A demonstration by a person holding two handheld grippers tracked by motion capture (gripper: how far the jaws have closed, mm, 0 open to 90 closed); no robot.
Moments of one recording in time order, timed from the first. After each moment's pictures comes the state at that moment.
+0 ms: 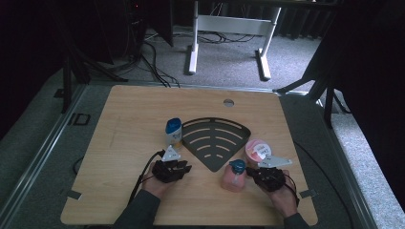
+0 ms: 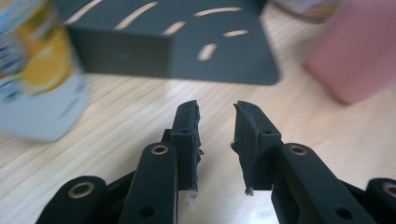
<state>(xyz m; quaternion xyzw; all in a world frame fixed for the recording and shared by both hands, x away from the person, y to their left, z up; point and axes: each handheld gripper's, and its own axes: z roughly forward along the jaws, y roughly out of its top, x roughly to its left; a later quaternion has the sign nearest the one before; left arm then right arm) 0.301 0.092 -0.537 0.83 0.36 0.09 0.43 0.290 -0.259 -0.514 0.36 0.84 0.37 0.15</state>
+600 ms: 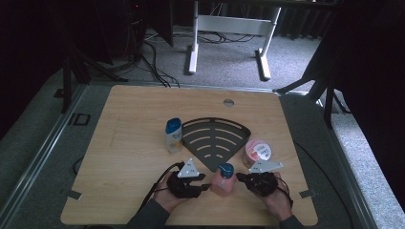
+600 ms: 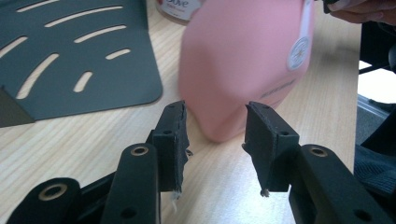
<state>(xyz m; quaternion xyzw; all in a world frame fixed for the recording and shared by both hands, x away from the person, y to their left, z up) 0.263 0.049 -0.521 0.86 0.26 0.06 0.44 0.279 -0.234 -0.515 0.31 0.86 0.38 0.12</state>
